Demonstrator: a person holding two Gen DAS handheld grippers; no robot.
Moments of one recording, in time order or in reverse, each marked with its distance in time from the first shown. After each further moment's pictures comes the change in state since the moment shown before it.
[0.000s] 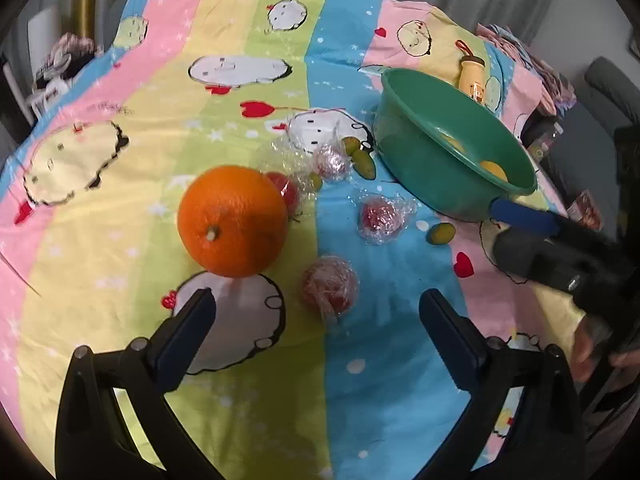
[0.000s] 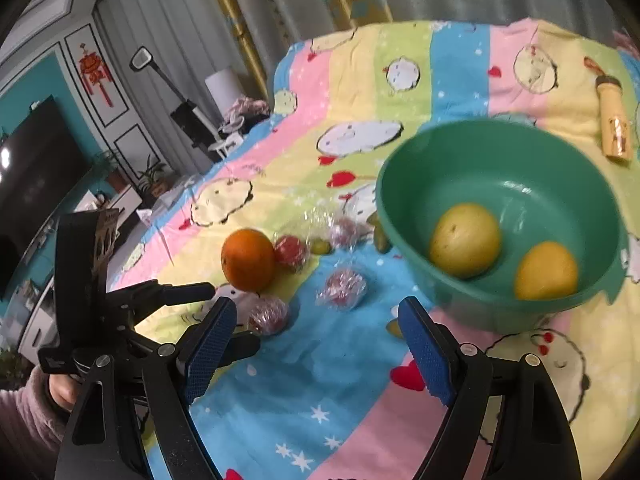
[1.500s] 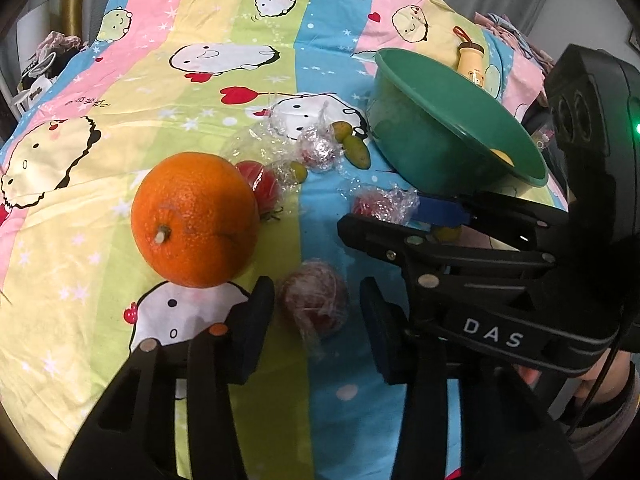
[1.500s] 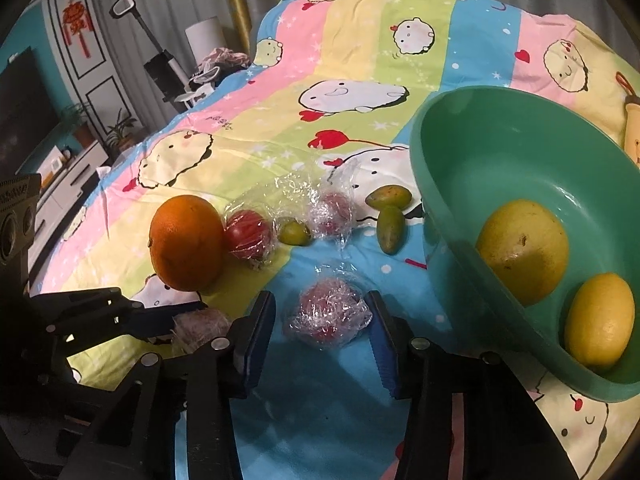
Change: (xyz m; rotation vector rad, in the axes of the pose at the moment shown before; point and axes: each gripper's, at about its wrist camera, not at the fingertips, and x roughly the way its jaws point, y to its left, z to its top) left arm 0.025 -0.014 0.001 0.033 0.027 -0.002; right arm 0.081 0.004 0.010 -0.093 0.120 -0.142
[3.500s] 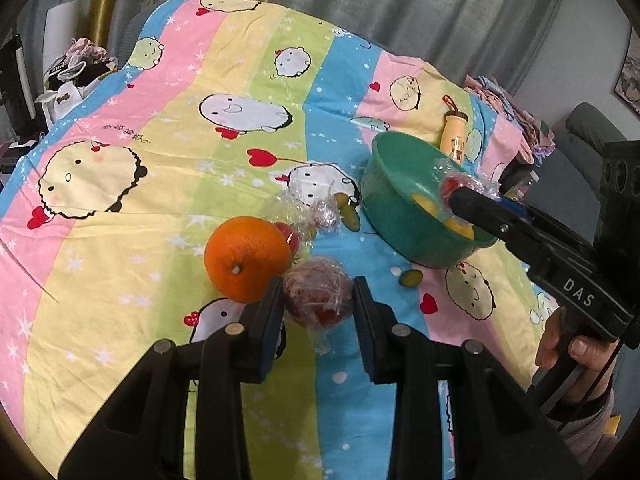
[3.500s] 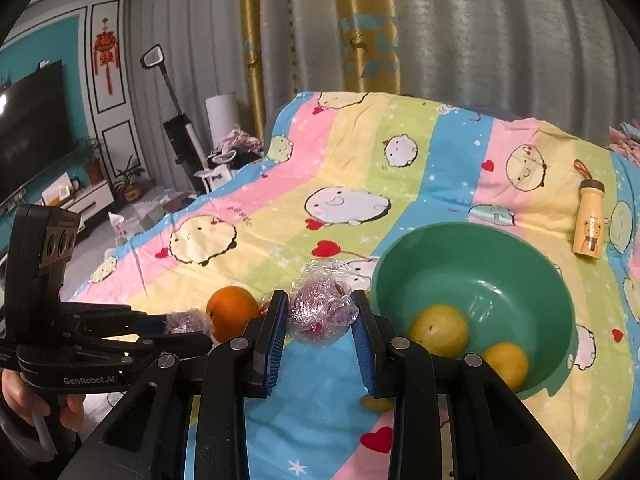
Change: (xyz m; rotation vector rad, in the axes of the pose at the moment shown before) left arm -0.072 0.021 0.003 -0.092 -0.176 -0.078; right arm -0.111 0.016 0.013 -0.069 -0.307 -0.045
